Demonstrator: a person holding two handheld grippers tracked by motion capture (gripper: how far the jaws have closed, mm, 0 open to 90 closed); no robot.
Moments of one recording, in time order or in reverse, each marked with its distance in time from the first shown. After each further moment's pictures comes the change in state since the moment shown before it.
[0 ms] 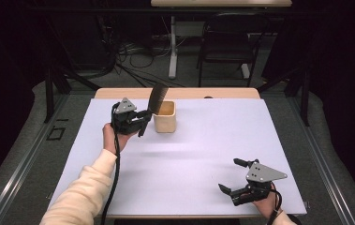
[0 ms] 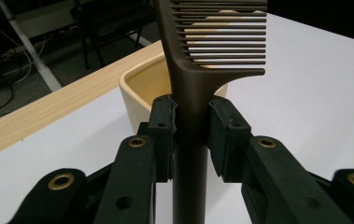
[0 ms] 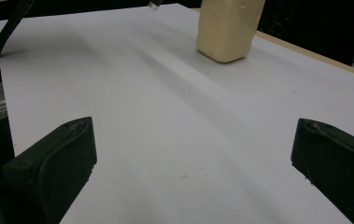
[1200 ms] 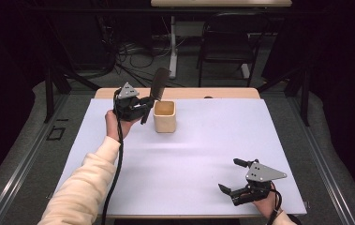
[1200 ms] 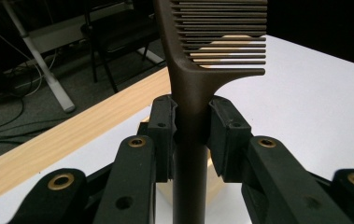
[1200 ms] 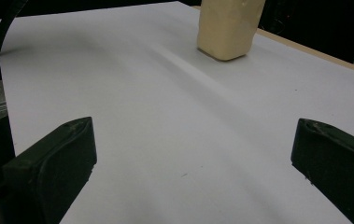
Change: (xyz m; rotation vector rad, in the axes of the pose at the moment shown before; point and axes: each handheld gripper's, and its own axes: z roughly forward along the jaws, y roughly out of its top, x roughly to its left) left arm 0.010 0.038 0.006 -0.041 0.027 0.006; right arm 0.000 0.000 0.000 0.010 0.004 0.006
